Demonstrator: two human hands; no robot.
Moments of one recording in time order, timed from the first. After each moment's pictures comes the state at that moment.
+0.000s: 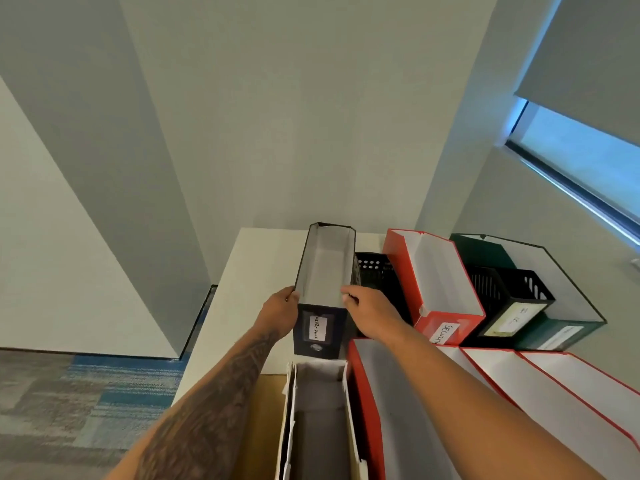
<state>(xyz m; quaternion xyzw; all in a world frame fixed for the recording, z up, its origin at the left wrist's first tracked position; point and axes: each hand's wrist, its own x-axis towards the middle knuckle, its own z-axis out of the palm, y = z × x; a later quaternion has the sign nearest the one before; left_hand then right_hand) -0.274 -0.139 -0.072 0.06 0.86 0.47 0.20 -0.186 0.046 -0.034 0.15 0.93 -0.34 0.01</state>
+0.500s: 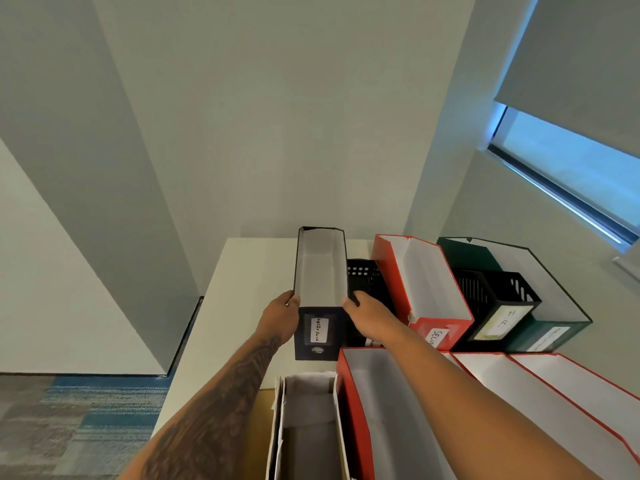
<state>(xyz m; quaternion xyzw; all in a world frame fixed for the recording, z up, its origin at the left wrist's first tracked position) -0.286 -0.108 -0.082 0.04 0.84 0.50 0.20 -0.193 0.068 -0.037 0.24 0.88 -0.40 0.08</state>
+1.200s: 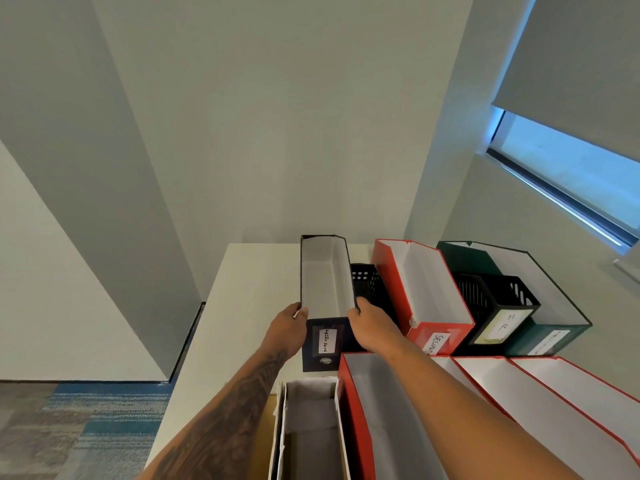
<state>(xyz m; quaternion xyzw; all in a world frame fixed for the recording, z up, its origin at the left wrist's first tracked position) -0.266 -0.101 -0.082 0.05 0.85 0.49 0.20 -0.186 0.064 -0.040 0.24 0.90 -0.35 0.05</state>
